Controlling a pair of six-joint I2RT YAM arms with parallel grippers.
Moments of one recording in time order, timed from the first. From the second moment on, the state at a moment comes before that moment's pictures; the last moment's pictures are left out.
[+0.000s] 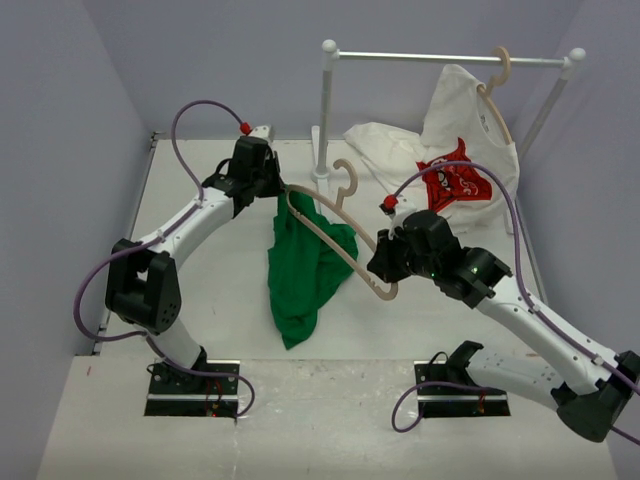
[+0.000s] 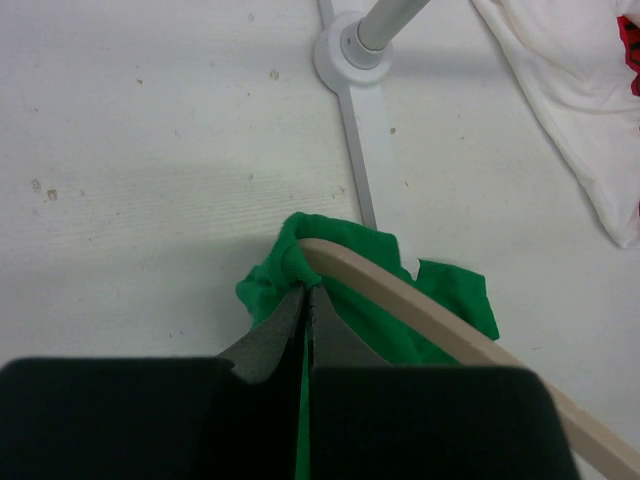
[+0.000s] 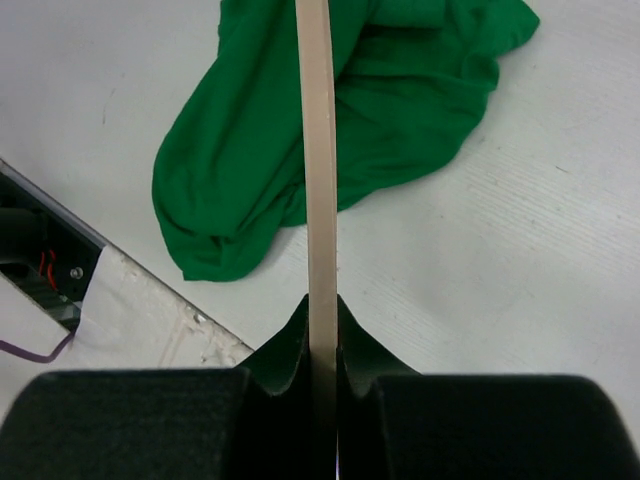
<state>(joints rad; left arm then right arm) -0.39 1.68 1.34 -0.31 -0.03 -0.42 0.74 0.98 1.00 -0.70 -0.03 0.40</state>
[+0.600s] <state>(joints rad) -0.38 1.65 1.34 -0.37 -0.15 -0.41 0.77 0.98 1.00 -0.64 -0.15 0.39</state>
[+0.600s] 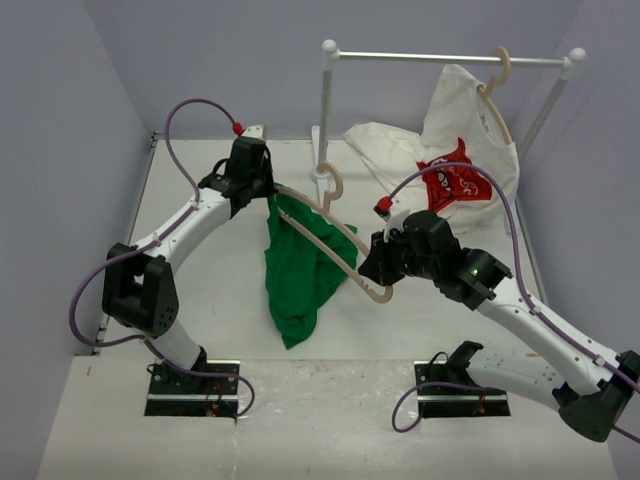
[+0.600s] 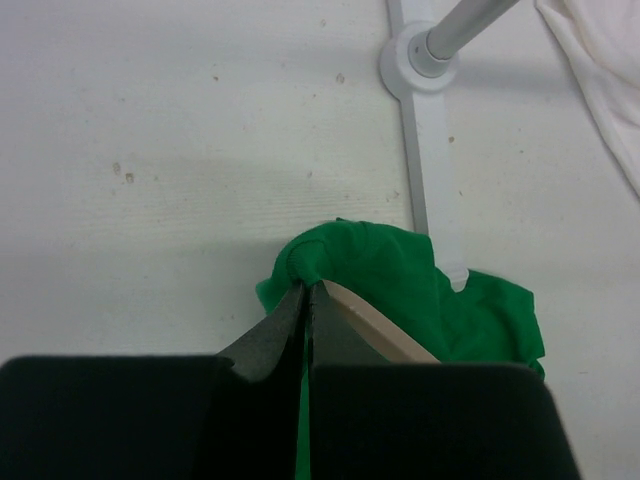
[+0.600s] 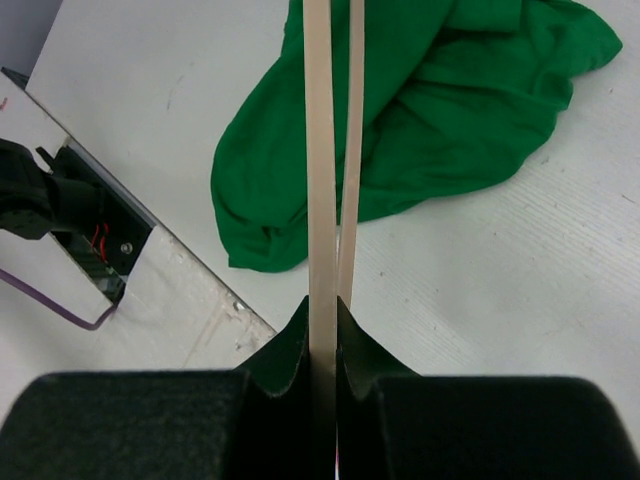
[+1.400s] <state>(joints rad) -0.38 1.43 1.27 -0.36 -0.17 -0.43 0.79 1.24 1.23 -0.57 0.04 0.30</state>
